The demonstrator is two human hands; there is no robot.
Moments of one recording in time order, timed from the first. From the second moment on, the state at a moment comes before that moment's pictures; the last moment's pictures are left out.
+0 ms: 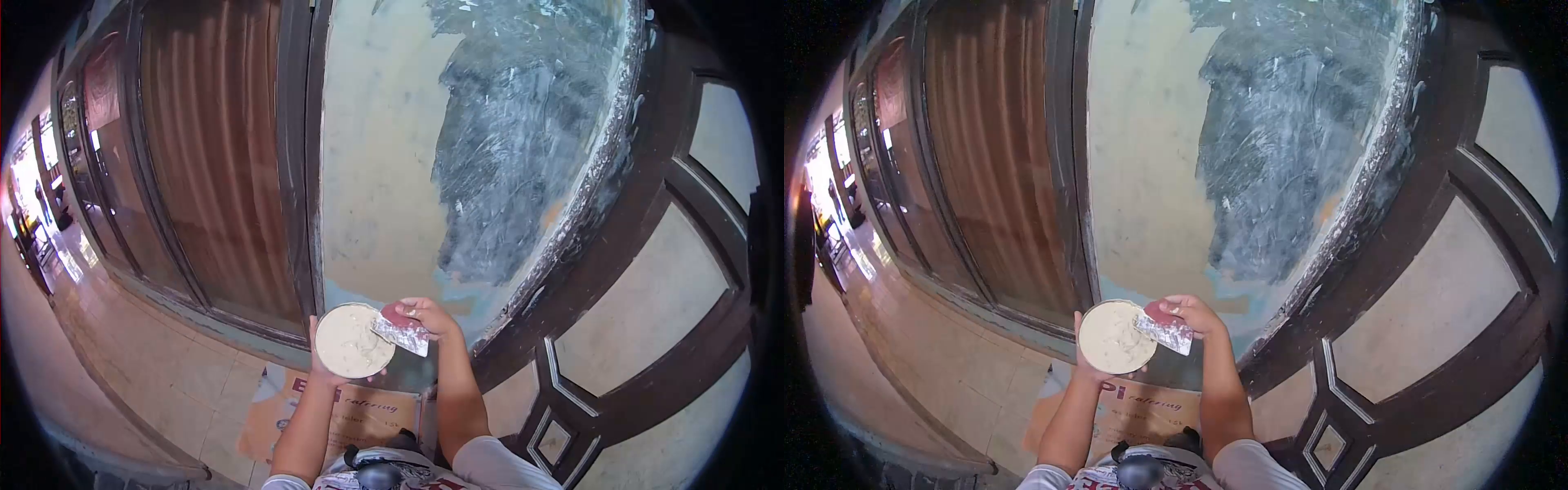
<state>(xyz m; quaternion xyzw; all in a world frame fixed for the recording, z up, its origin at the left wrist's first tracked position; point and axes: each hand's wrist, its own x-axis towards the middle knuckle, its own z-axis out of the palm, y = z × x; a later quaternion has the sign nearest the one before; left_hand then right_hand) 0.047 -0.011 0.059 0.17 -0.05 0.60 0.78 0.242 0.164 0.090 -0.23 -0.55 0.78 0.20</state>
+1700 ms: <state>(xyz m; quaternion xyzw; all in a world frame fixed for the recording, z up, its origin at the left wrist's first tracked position) 0.042 0.017 0.071 0.22 0.04 0.56 0.80 0.295 0.079 0.132 -0.30 -0.86 0.07 0.41</state>
